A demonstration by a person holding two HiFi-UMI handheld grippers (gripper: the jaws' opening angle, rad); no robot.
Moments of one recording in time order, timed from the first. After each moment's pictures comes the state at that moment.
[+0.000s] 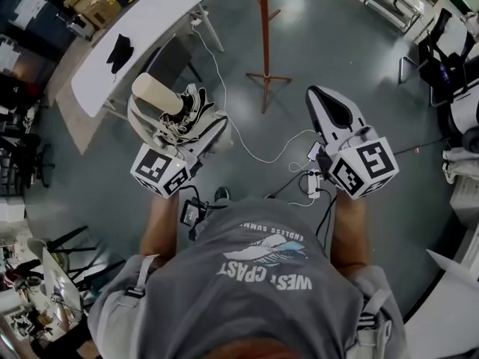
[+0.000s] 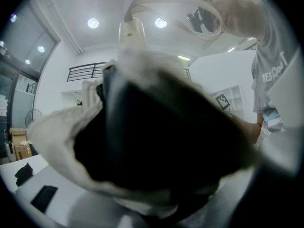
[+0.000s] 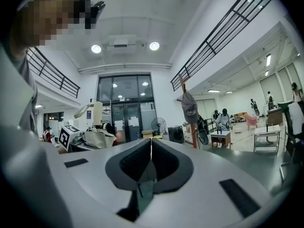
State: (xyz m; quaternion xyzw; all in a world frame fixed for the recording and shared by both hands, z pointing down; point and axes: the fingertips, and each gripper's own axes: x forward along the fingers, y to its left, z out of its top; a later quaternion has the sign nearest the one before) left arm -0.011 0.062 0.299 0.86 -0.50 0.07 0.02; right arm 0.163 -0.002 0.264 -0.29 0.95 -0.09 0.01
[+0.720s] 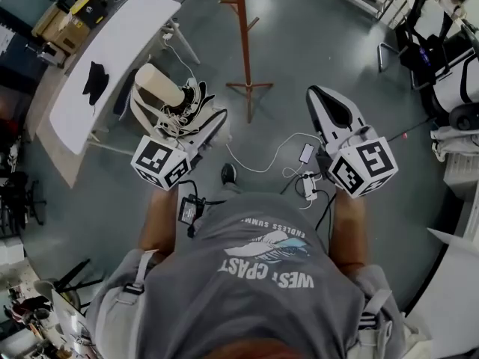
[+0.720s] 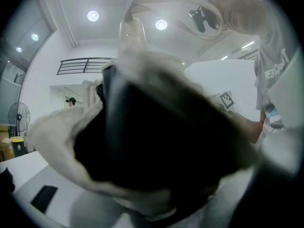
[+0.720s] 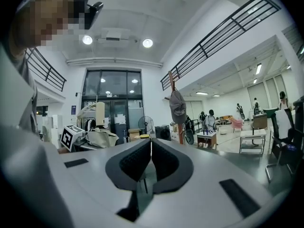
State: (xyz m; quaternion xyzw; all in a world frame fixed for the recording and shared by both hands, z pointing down) left arm -0.032 -0.037 0.315 0.90 -0.44 0.06 0.02; right arm 0.152 -0.063 0.273 -0.37 0.93 -0.08 0.00
